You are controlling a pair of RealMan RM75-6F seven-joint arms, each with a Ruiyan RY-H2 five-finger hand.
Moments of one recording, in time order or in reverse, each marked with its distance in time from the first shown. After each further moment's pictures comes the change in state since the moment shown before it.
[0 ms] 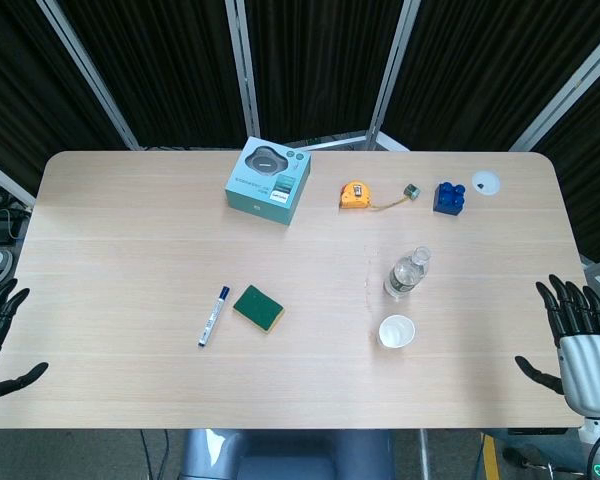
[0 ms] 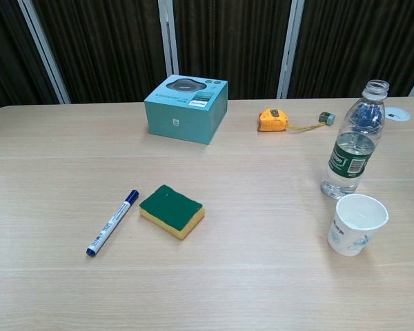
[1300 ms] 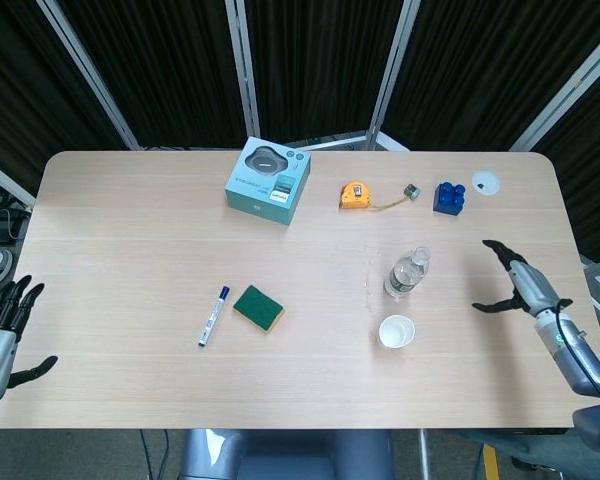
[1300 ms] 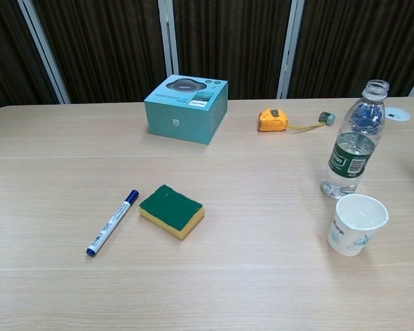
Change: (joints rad) left arm -0.029 -0.067 -0.035 -0.022 -0.108 -0.109 0.186; right arm 0.473 -0.292 0.012 0.827 0.064 -0.793 1.060
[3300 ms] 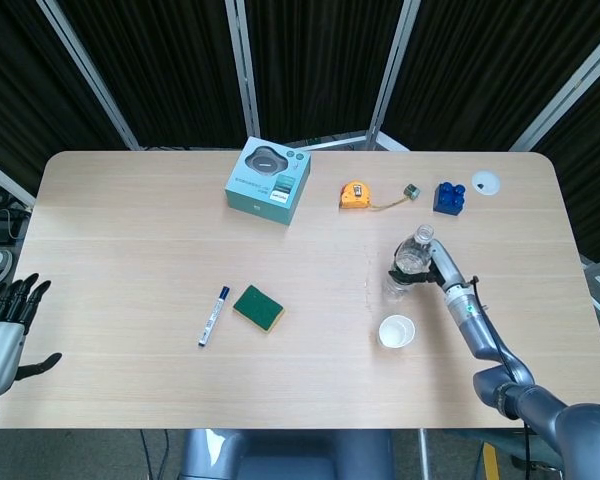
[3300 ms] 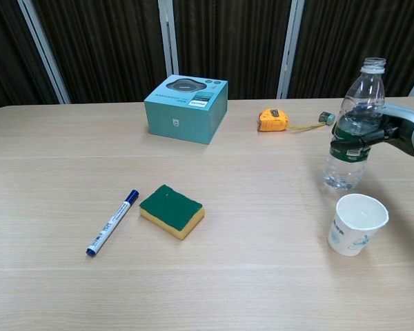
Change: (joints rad) left arm -0.031 -0.002 -0.009 -0.004 -0.066 -0.077 -0.007; right arm 0.179 -0.346 0.073 0.197 0.118 -0.006 0.264
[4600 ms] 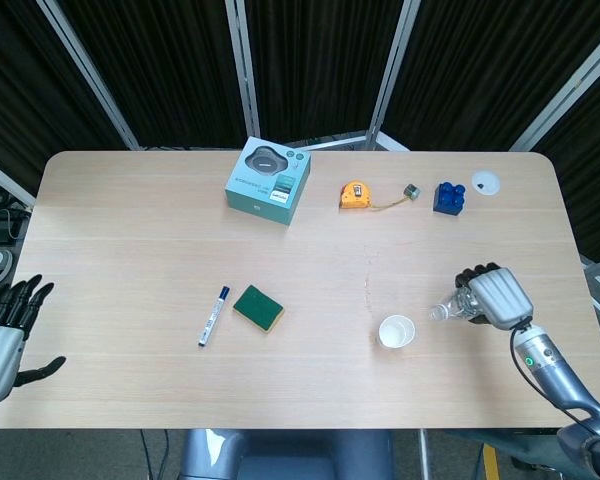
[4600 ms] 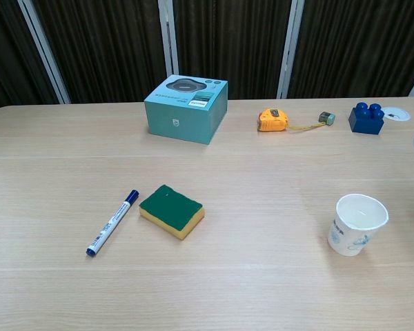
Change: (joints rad) left arm 0.015 0.036 0.016 -0.051 0.064 0.046 -0.037; right arm -0.201 0.250 -0.185 -0.146 -0.209 0.383 -0.964
